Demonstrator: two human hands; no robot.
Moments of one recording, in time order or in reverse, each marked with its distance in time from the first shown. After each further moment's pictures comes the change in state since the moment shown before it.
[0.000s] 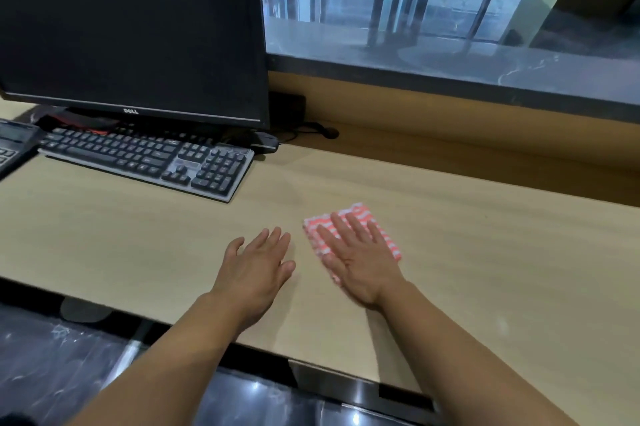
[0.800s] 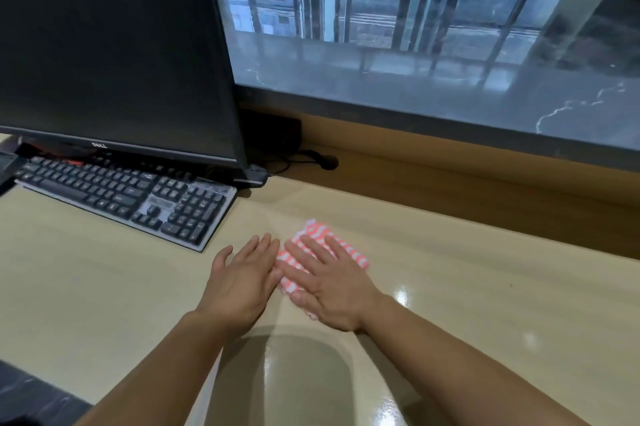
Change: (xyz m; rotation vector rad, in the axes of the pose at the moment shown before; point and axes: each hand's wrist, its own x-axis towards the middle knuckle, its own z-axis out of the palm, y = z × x) left_hand 0.094 0.005 -0.021 -0.055 0.053 -0.100; right_hand 0.090 0.035 -0.016 -0.018 0.012 -0.439
